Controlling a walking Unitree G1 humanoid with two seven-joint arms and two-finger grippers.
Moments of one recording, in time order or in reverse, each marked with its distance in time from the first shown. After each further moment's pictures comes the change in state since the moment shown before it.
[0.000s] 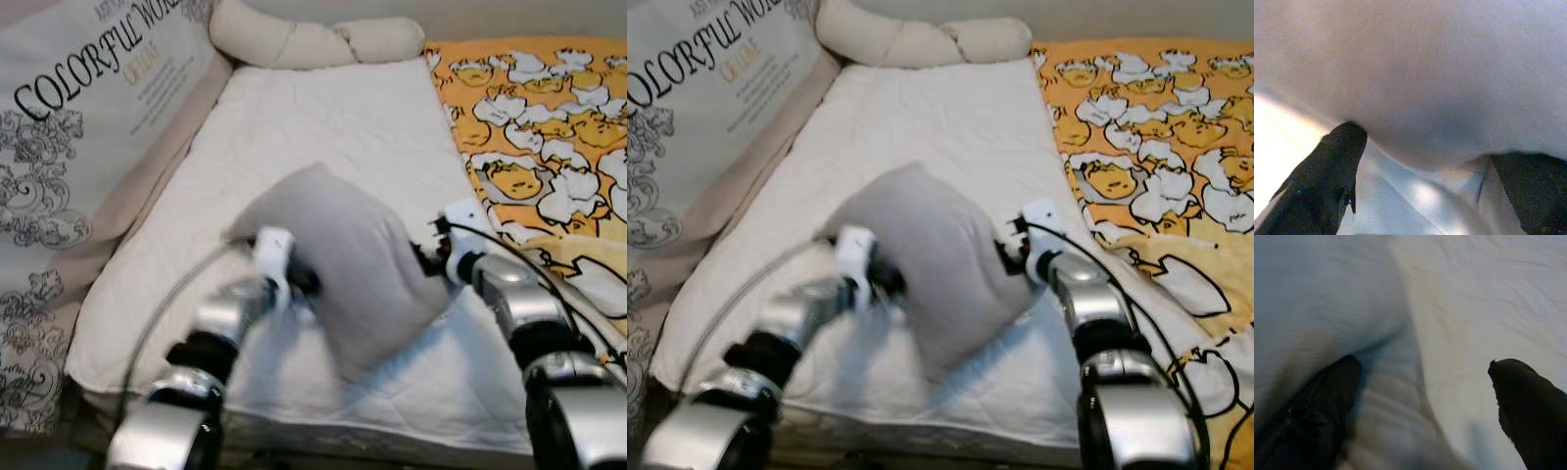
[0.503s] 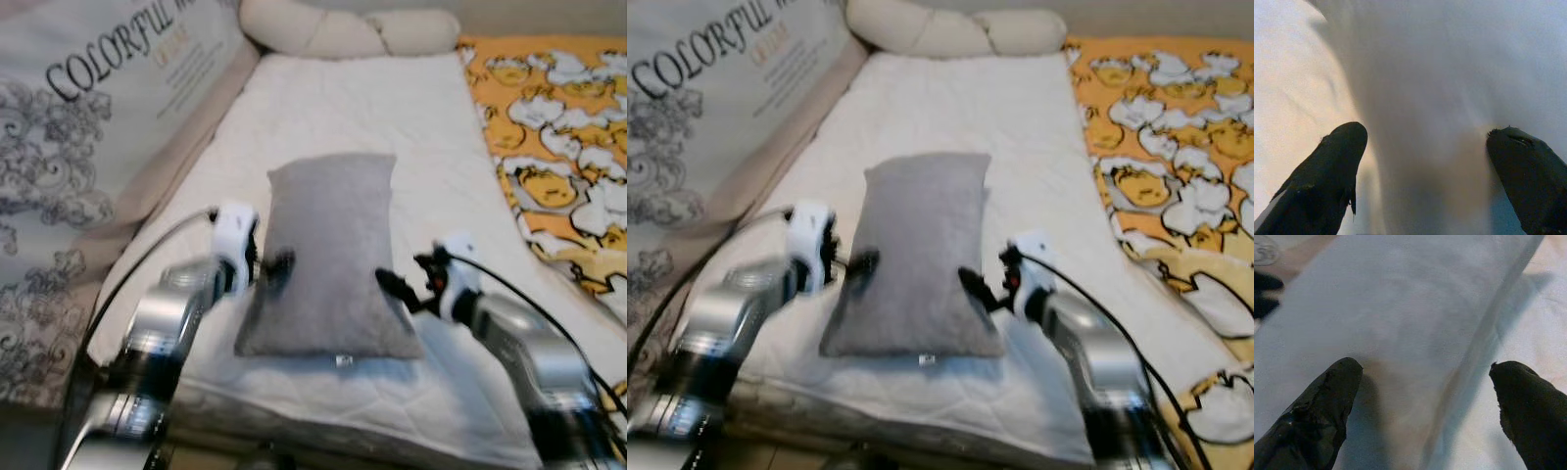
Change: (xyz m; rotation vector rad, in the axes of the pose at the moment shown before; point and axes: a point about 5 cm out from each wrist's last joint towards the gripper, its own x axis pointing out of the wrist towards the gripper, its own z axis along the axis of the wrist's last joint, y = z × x) left arm -0.051 0.019 0.010 0.136 -0.034 -0.092; right arm -0.056 0.044 -0.007 0.164 -0.020 0.173
